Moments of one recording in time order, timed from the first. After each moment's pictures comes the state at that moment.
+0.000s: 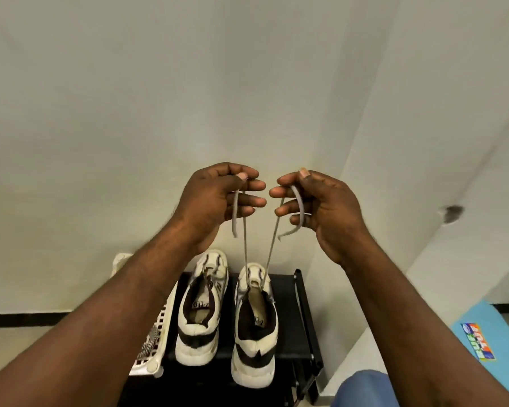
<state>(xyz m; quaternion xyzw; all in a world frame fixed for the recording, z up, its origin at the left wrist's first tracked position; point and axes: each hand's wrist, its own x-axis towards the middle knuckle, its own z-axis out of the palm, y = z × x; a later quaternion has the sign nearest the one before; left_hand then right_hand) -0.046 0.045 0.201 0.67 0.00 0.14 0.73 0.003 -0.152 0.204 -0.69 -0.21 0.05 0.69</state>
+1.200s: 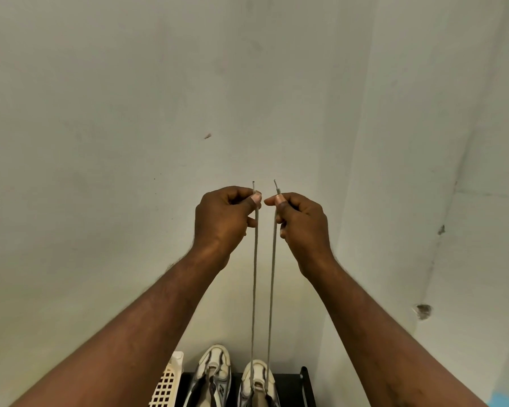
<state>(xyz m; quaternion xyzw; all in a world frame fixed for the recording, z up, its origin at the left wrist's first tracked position) -0.044 0.028 0.346 0.72 0.03 0.36 0.60 0.017 -0.100 0.329 -0.71 -0.23 -0.21 0.63</state>
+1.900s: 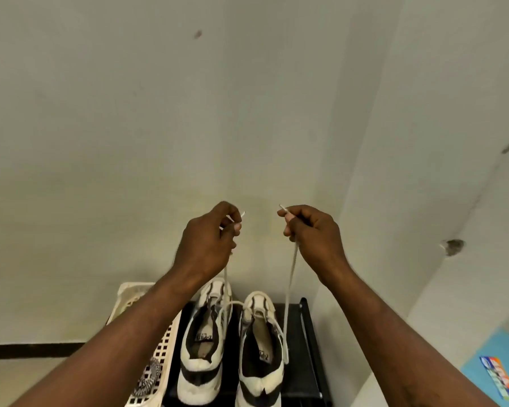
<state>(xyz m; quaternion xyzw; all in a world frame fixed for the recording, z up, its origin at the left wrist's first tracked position) -0.032 0.066 0.182 0.85 0.03 0.29 0.44 0.043 -0.132 0.189 -0.78 -0.18 -0.11 0.59</state>
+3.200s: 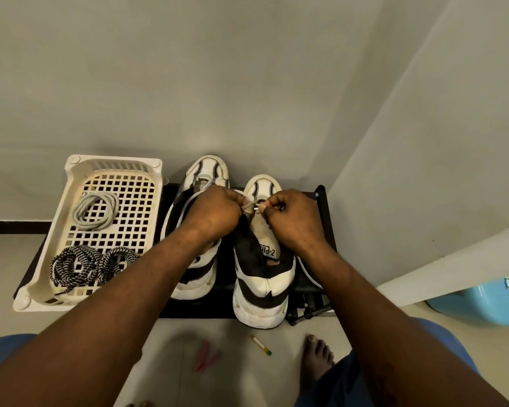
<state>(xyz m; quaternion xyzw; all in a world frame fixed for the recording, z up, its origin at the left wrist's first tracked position) 0.016 0.051 -0.044 0.84 0.23 -0.05 0.48 0.064 -0.103 -0.063 -0.92 -0.12 0.04 0.37</state>
